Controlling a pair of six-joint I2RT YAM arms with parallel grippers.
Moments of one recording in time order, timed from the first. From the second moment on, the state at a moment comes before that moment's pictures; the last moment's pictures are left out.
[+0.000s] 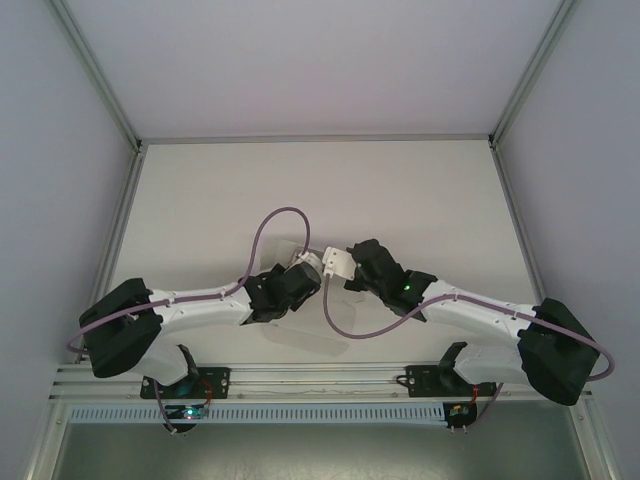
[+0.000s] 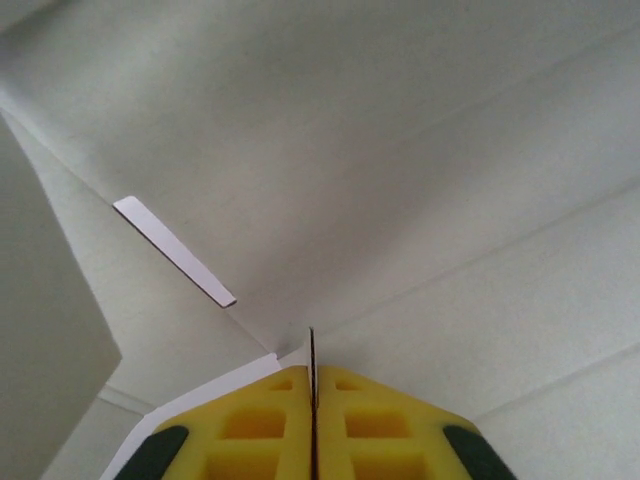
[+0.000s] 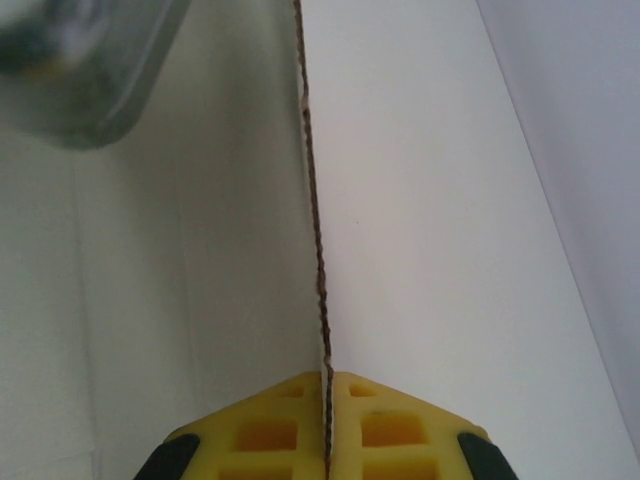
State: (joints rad) left arm -0.99 1.45 0.73 -0.23 -0.46 -0.13; right arm 0.85 1.22 0.60 -0.02 0.25 -0.65
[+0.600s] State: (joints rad) left arm -1.02 1.03 0.63 -0.23 -0.35 -0.28; right arm 0.89 1.31 0.58 0.15 0.34 -0.78
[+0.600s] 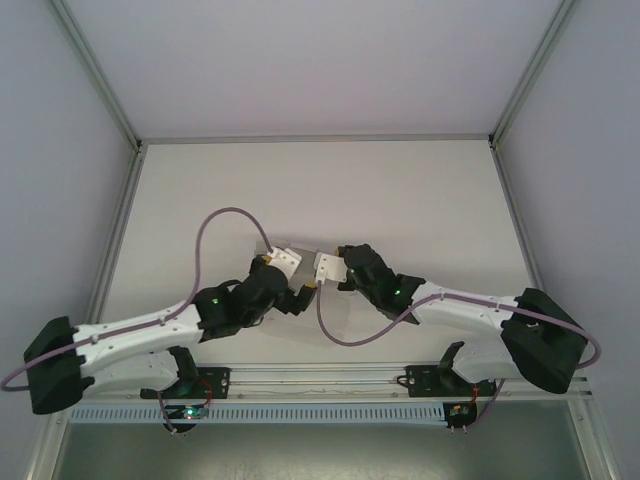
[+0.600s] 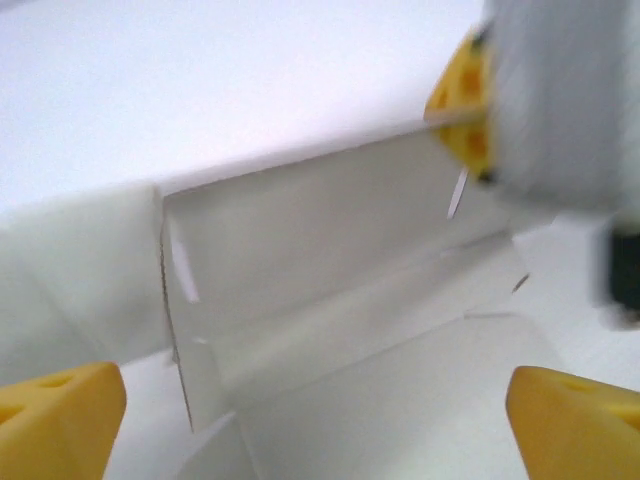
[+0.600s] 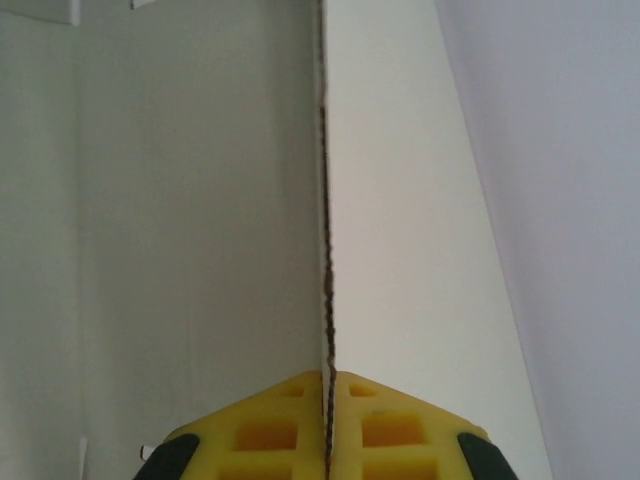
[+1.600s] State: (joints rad) left arm -0.32 1.07 0.60 -0.32 -0.19 -0.65; right arm 0.99 1.39 0.39 0.65 0.50 -1.12
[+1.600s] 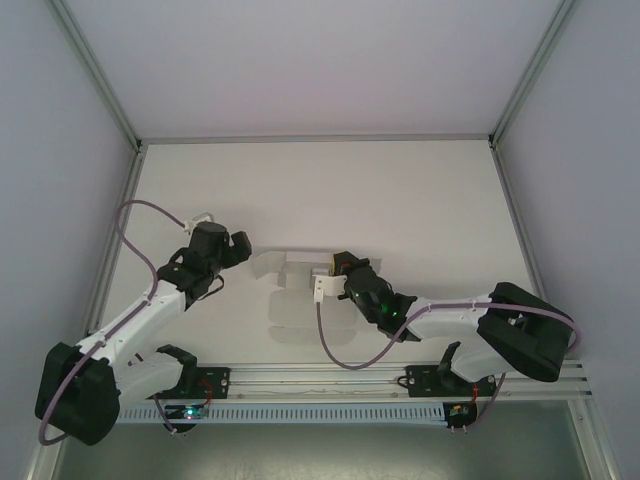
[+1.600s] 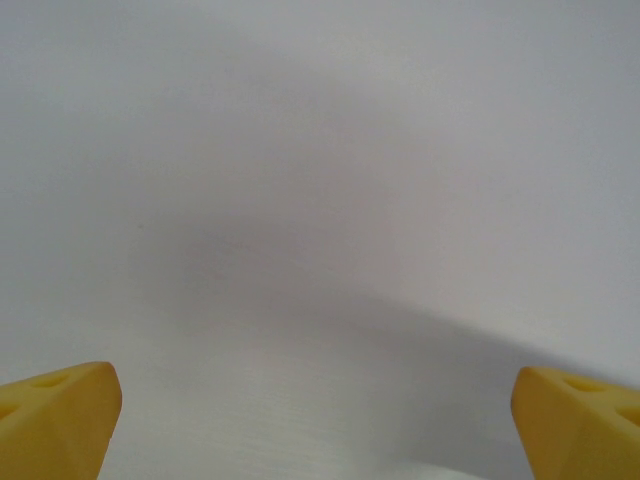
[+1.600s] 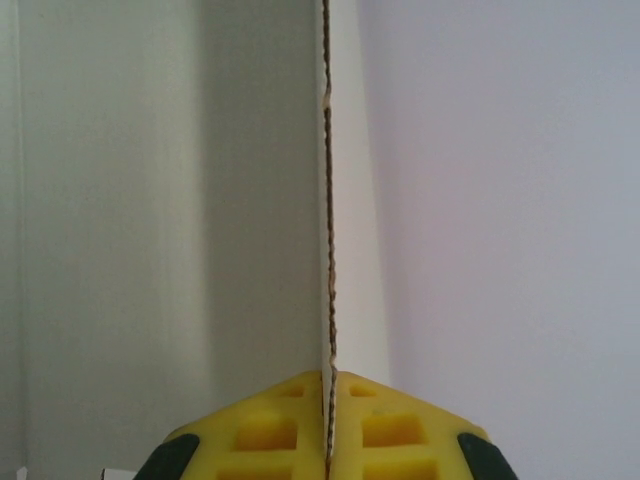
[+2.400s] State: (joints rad) left arm -0.31 1.21 0.56 -0.14 -0.05 -0.63; right arm 1.02 1.61 0.40 0.89 0.63 -1.19
